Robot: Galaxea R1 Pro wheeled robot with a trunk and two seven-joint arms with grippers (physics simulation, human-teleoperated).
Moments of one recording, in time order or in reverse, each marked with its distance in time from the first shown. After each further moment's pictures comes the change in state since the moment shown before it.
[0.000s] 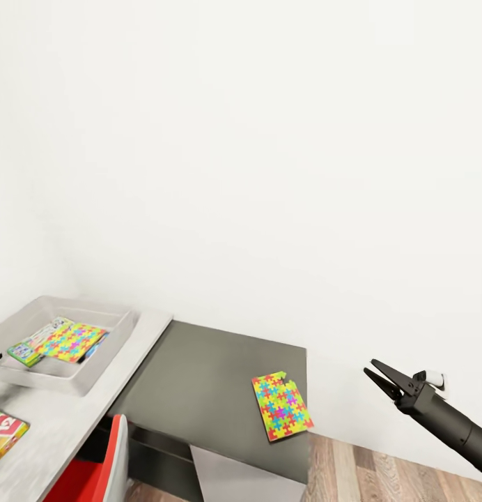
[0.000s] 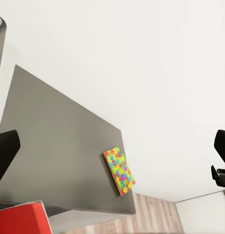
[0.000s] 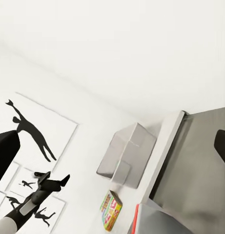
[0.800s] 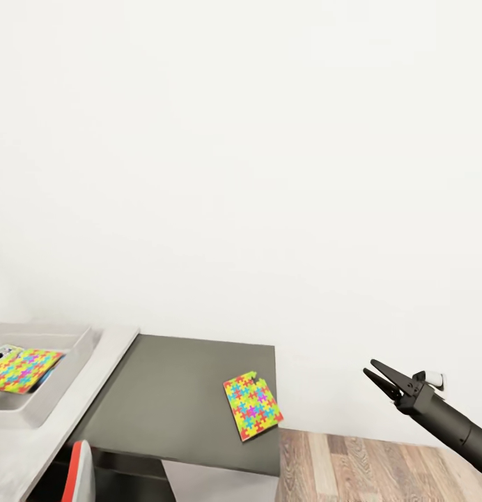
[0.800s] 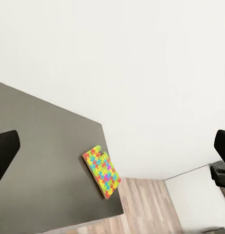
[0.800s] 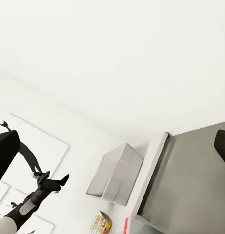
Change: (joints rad) left arm 0.000 0.000 0.000 -0.003 0.003 0.000 0.000; right arm 0.000 0.000 0.002 0.002 0.001 -0.001 -0.001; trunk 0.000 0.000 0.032
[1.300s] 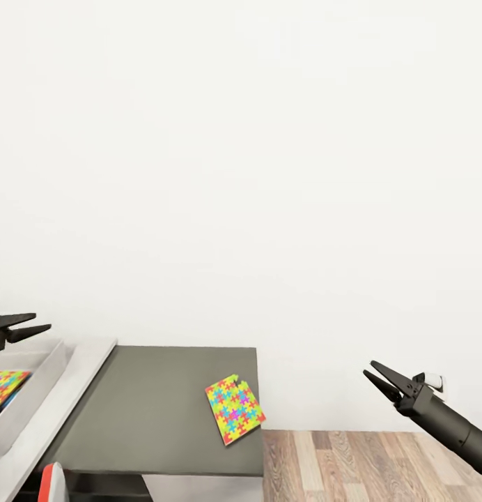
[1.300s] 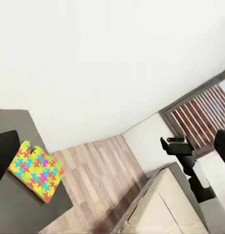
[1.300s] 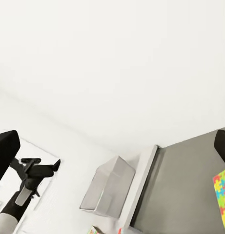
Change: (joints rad) left arm 0.001 -0.074 0.003 -0.391 0.003 0.226 0.000; right arm 0.000 0.000 0.000 0.020 0.001 -0.001 0.000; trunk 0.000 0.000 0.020
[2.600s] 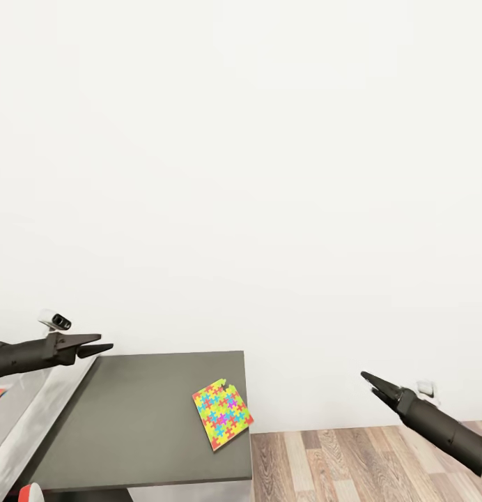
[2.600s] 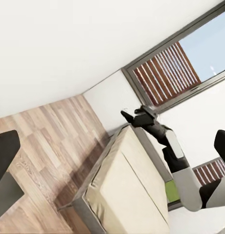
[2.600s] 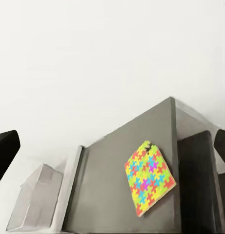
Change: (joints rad) left arm 0.026 -0.219 -0.091 -0.107 -0.078 0.043 0.006; right arm -0.002 0.001 -0.003 0.006 0.096 0.005 -0.280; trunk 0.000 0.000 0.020
